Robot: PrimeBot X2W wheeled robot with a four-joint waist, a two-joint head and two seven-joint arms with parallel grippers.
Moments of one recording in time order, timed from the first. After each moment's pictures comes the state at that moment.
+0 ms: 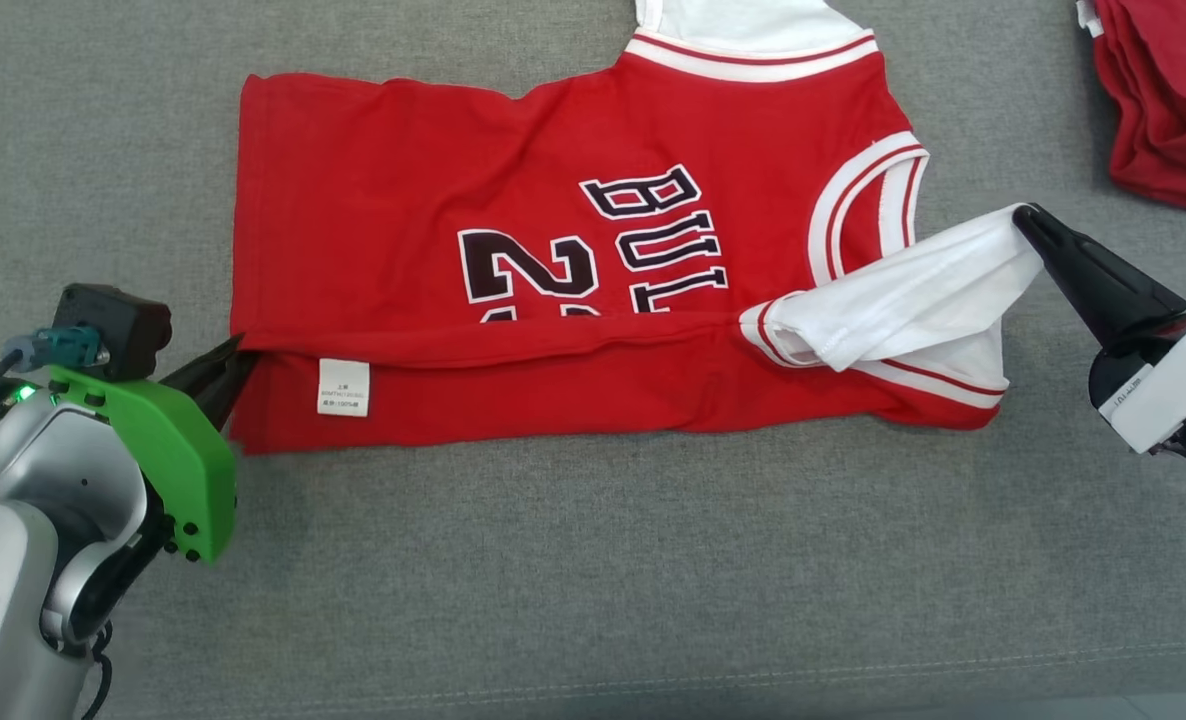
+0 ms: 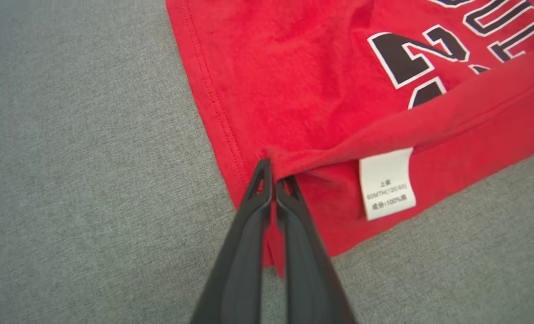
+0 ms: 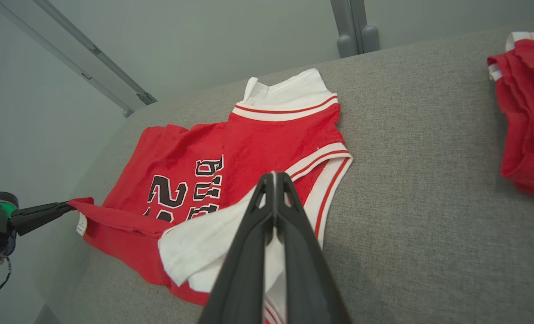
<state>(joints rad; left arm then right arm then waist) -0.32 0.47 -0.31 -0.04 -0.55 -0.13 0.47 -0.22 -0.56 0.23 -0.17 0.96 0.08 0.28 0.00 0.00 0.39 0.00</state>
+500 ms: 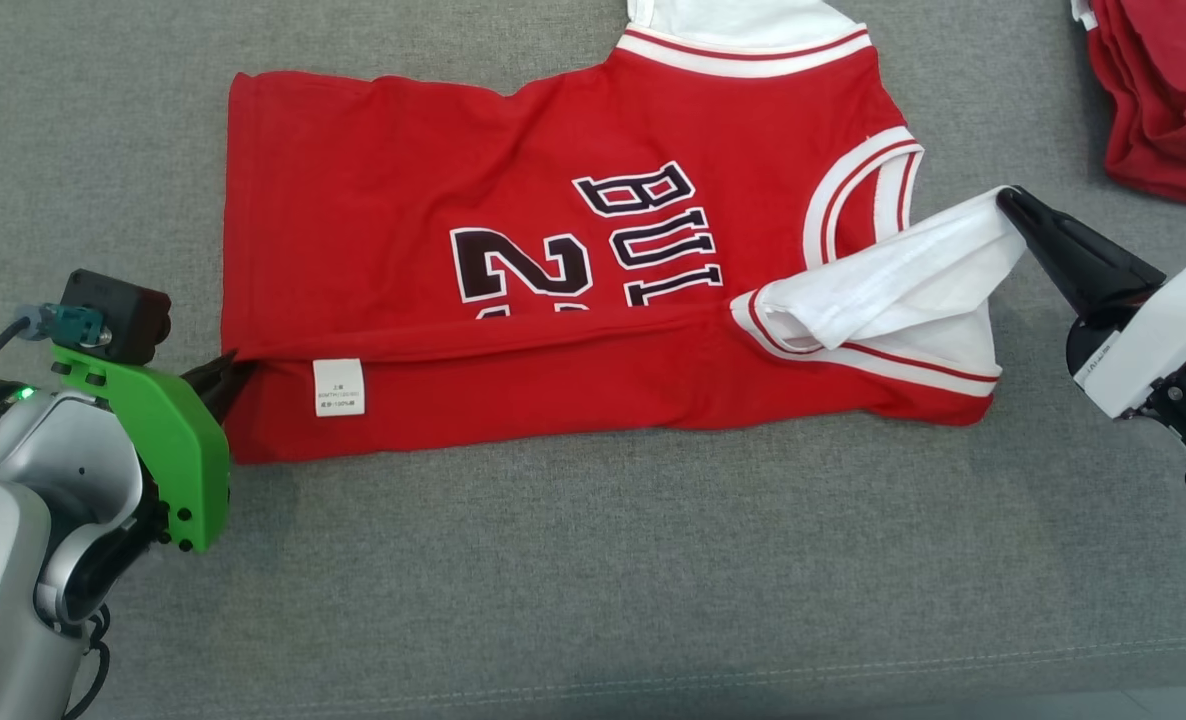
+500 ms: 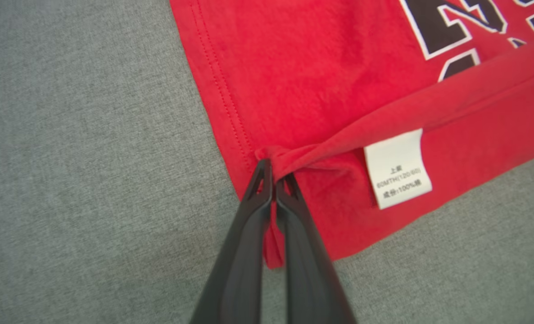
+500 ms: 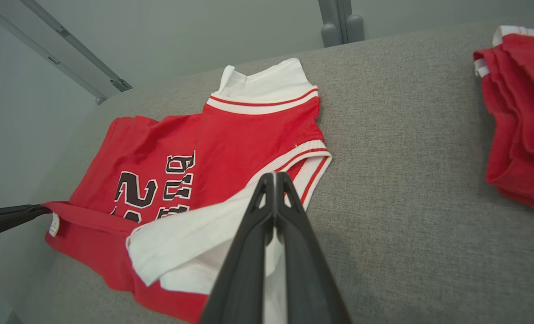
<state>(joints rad) -0.38 0.47 -0.33 0.04 -0.61 -0.13 0.56 -0.33 -0.53 0.28 -0.05 0.90 0.08 0.30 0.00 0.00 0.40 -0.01</state>
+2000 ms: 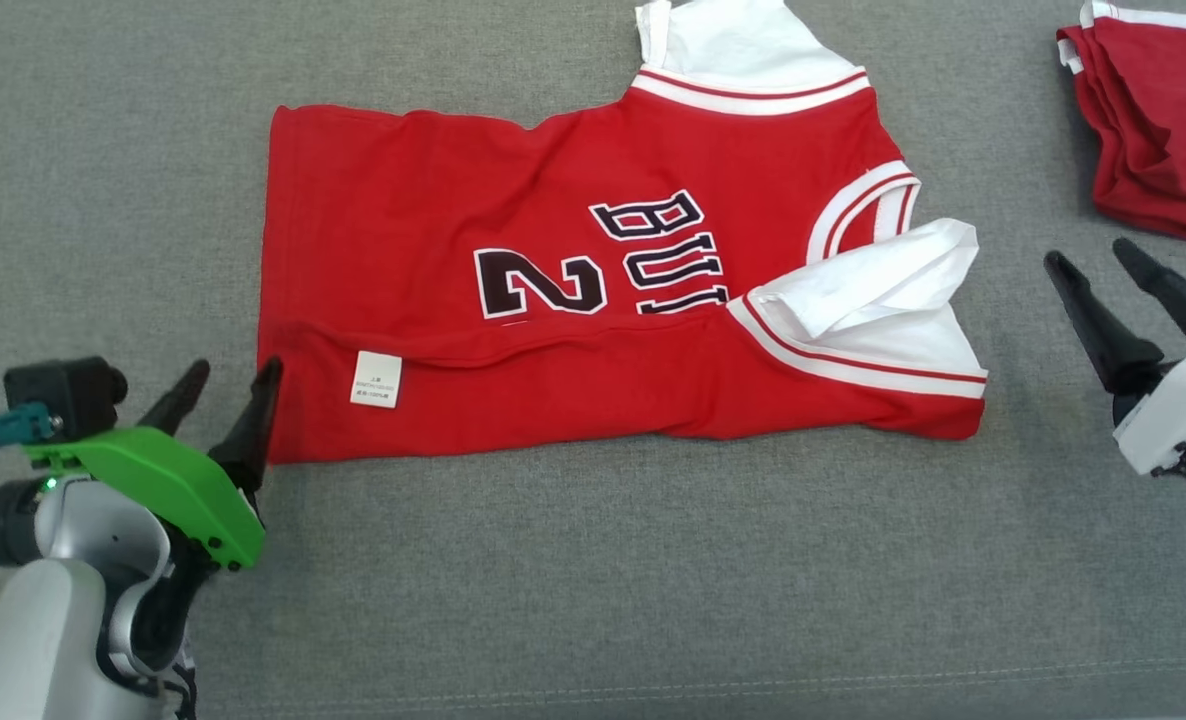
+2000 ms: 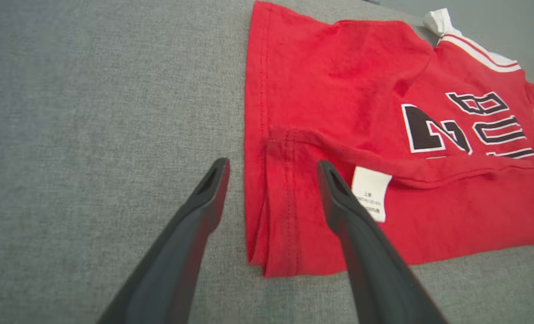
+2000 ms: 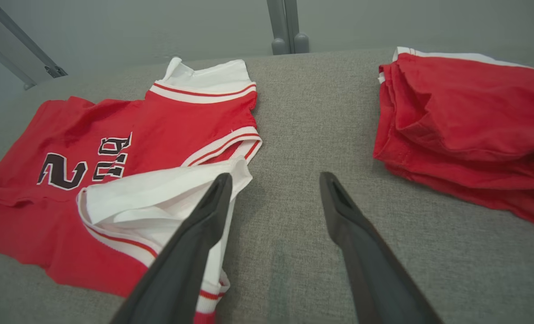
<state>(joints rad) -0.27 0.29 -0.18 0.13 -0.66 -0.03 0.25 -0.25 -0.58 0.26 0.06 0.74 0.07 0.15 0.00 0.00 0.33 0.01</state>
